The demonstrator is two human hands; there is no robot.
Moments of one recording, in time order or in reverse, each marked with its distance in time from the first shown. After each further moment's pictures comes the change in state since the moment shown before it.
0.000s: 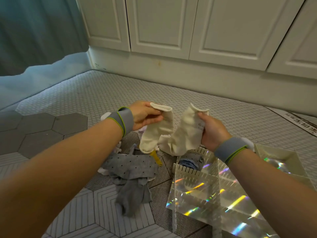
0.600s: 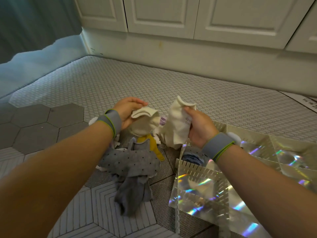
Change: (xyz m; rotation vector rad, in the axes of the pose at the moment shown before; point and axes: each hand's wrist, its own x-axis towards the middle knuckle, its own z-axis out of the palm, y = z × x) left_hand 0.055 -0.042 -0.056 -0.003 0.243 0.057; right_hand 0.037 0.035 0.024 0.046 -0.074 0.050
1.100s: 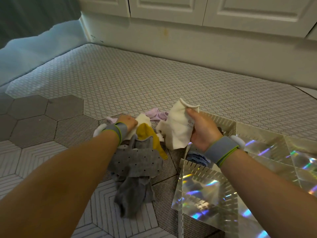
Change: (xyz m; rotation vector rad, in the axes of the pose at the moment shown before) left_hand 0.032 -0.064 -0.029 0.838 0.225 -0.214; right_hand 0.026 0.028 -0.006 -0.020 0.010 0.098
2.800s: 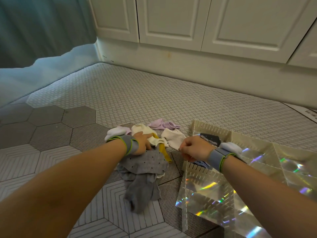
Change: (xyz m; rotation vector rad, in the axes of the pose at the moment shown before) left_hand -0.075 -0.005 -0.012 0.845 -0.354 0.380; right_hand -0.042 0.013 -0.007 -1.132 -0.181 -0.009
